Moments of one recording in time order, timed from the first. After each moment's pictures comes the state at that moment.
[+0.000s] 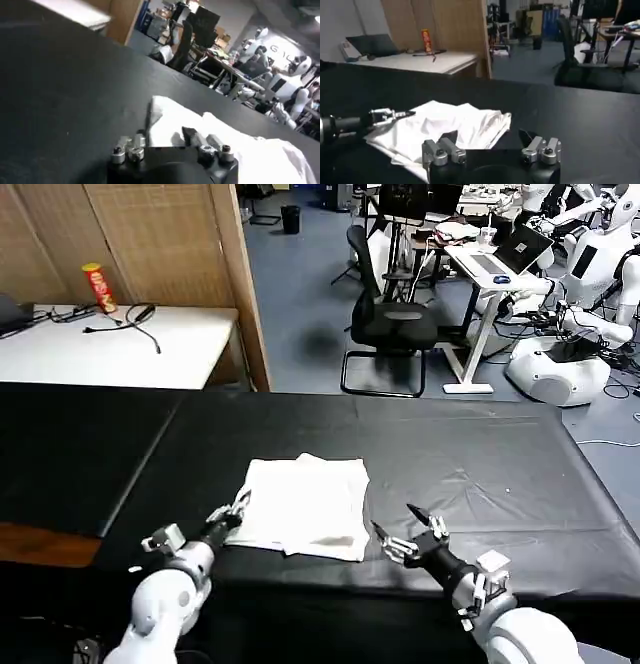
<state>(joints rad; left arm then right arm) 1.26 -1.31 -0.51 -1.78 -0.82 0.38 -0.03 -1.51 1.05 0.46 2.27 0.49 -0.44 -0.06</state>
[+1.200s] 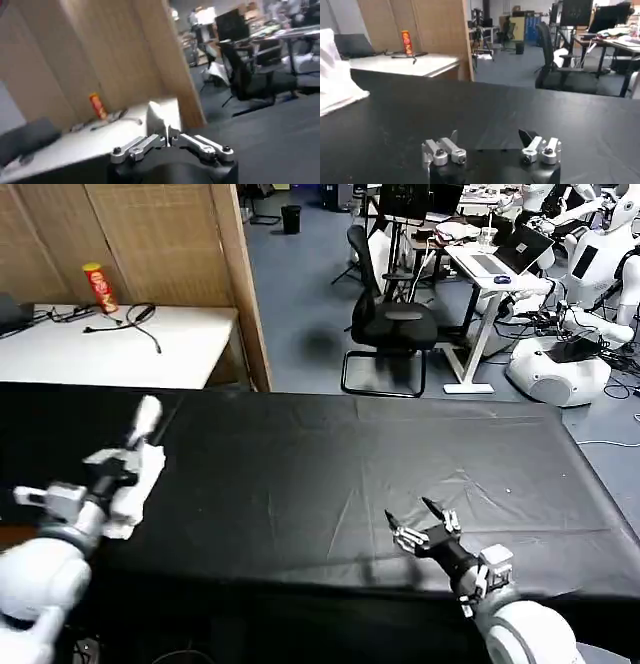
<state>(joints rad) 1.36 -0.88 -0.68 -2.11 -0.45 0.43 -0.10 -1.49 1.10 0.50 2.21 0.44 -0.43 -0.05</state>
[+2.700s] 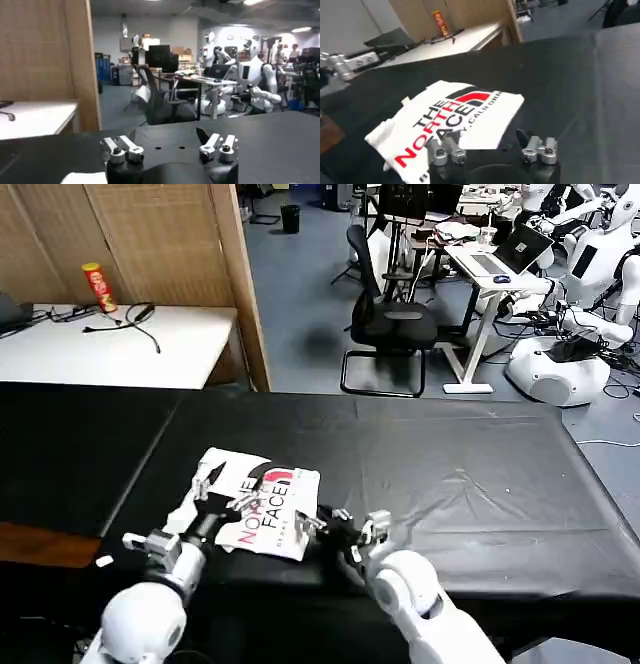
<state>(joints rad) 1.40 -1.13 -0.44 -2.15 -0.37 0.26 -0.04 -1.06 1.31 0.05 1.81 0.62 -0.55 0.06</state>
